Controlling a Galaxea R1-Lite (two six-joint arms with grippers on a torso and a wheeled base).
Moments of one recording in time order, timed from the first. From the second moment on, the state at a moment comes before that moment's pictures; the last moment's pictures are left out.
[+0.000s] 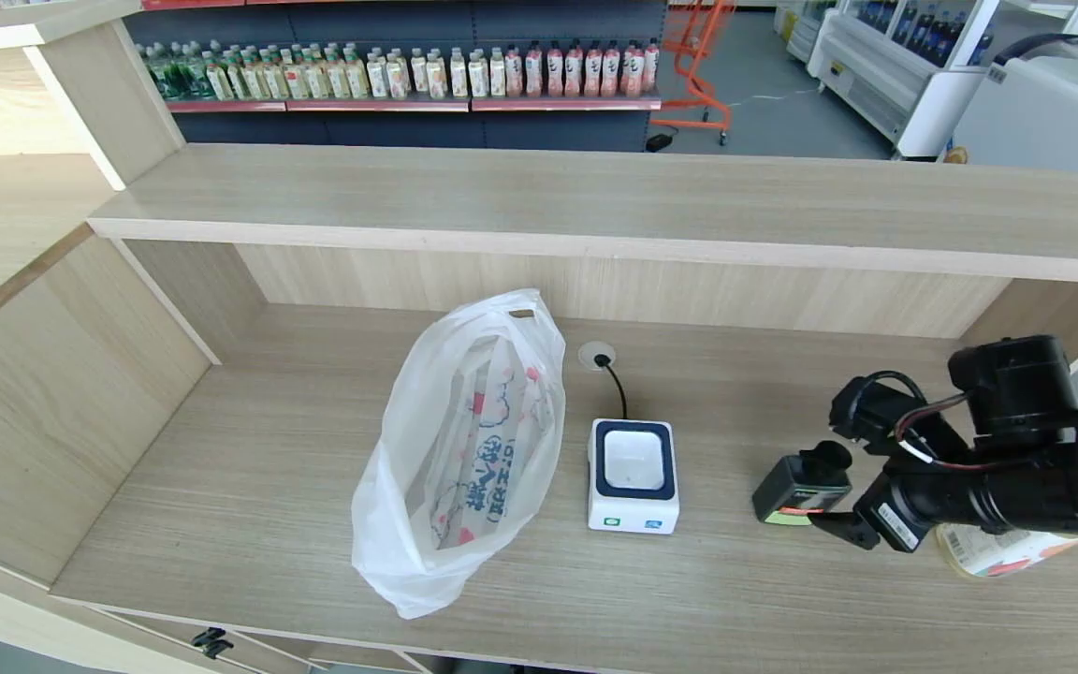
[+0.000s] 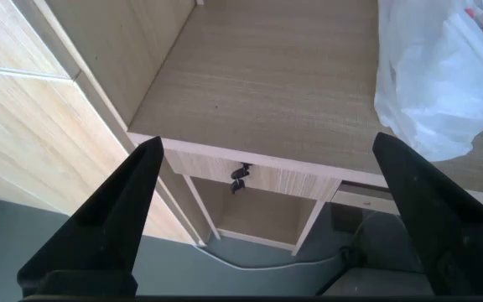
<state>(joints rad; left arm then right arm) 0.00 0.00 0.00 0.05 0.13 0.01 0.15 1.68 -0.70 -0.24 0.05 -0.64</state>
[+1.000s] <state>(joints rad) 0.00 0.00 0.00 0.05 0.13 0.01 0.31 1.87 -0.79 -0.38 0.05 -0.54</state>
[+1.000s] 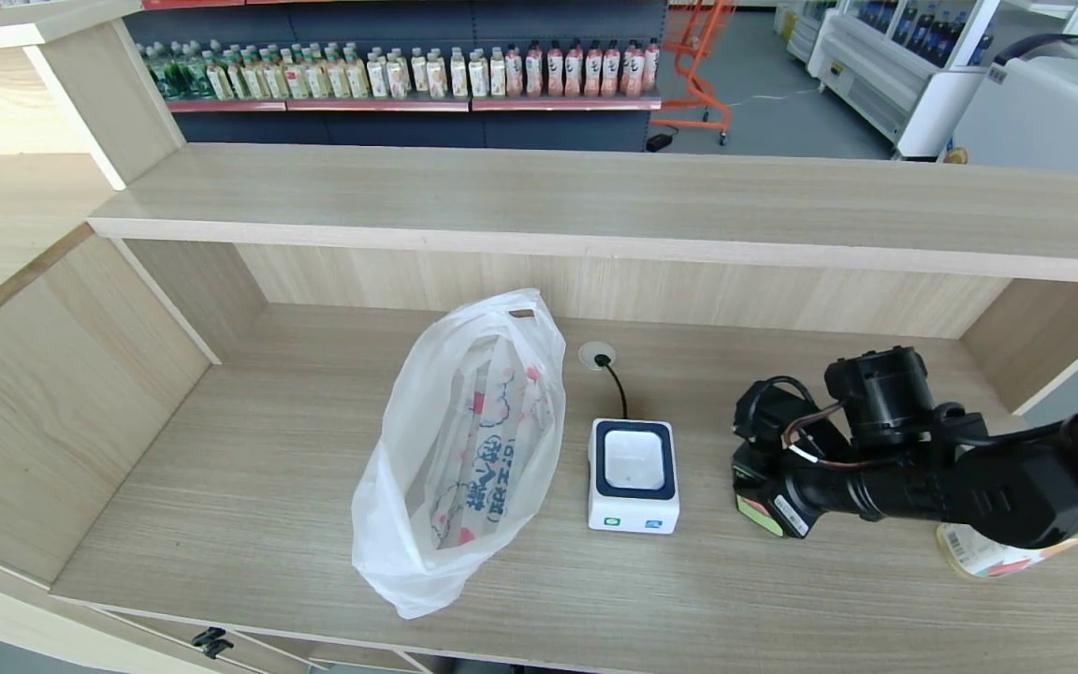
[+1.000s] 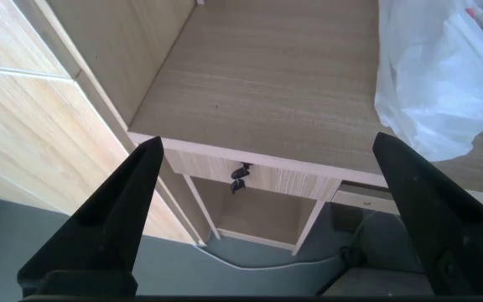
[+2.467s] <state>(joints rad) 0.00 0.00 0.00 0.05 0.13 0.01 0.39 1.35 -0.52 -0.55 0.88 -2.51</state>
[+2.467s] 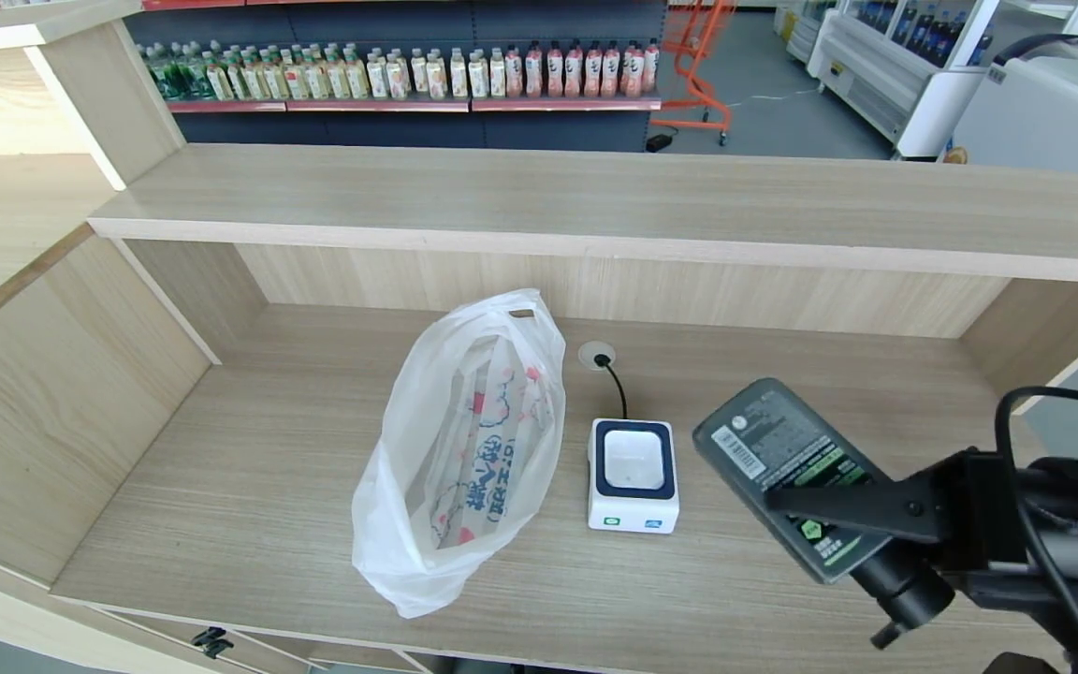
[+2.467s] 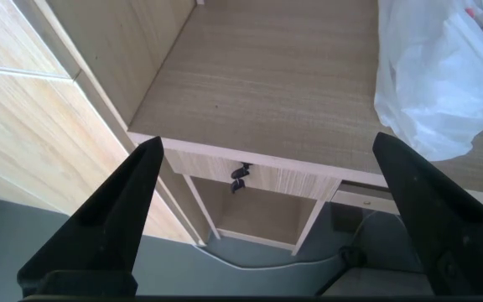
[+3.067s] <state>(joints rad) 0.00 0.00 0.00 0.05 0.13 0.01 0.44 1.45 -0.47 -0.54 1.08 -2.76</state>
